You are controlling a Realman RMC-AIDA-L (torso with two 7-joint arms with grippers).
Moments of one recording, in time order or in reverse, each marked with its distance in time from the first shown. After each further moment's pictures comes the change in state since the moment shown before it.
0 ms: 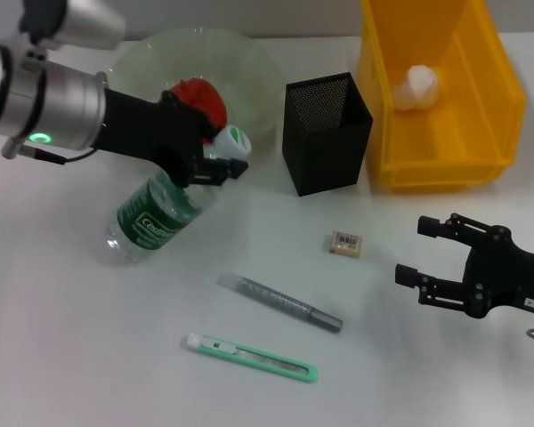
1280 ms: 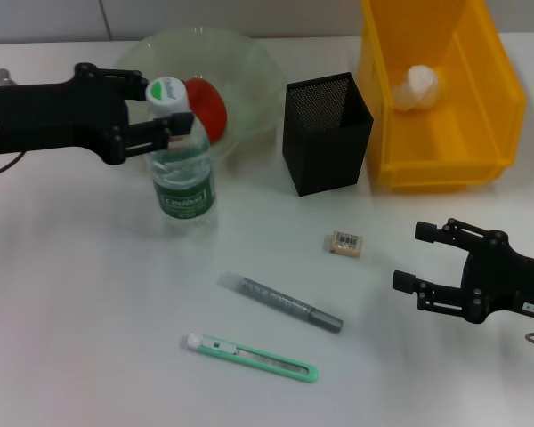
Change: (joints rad) left arm 0.155 0.004 -0.312 -0.066 -0.290 0.142 0.276; right arm 0.000 0.000 -0.010 0.002 -0.007 0.001 0.000
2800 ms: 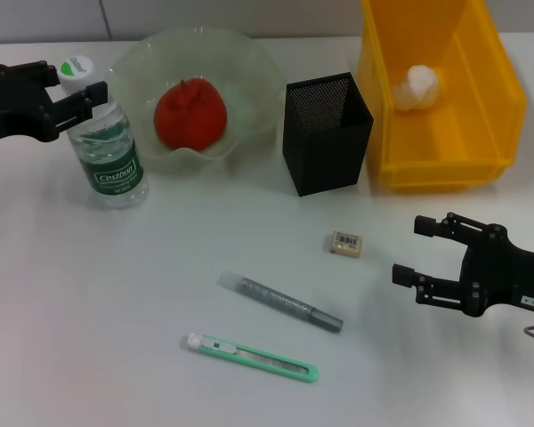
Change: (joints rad) left arm 0.045 -0.004 -0.171 -0.118 -0.009 -0.169 0.060; right arm 0.011 0.000 0.000 -0.005 0.003 0.007 0.008
